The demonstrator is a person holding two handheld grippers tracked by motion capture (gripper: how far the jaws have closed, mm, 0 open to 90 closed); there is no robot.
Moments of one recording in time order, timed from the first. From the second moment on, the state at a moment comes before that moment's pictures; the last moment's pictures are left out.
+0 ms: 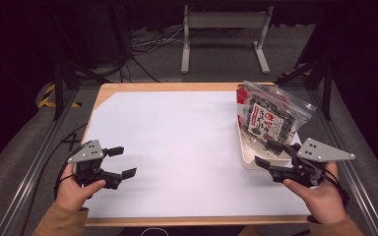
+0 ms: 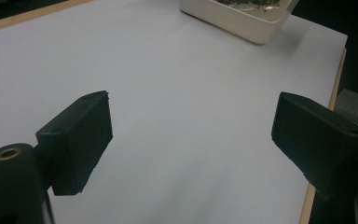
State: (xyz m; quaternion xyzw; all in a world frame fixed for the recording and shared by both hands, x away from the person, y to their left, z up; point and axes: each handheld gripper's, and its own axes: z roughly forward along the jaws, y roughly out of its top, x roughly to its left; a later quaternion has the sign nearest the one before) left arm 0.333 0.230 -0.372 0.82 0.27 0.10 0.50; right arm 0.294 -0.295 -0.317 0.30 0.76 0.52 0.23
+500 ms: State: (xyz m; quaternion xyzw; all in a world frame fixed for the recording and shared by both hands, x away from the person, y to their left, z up) left arm 0.329 0.237 -0.379 0.81 0.26 0.09 0.52; right arm 0.314 -0.261 -0.352 0.26 0.78 0.54 0.19
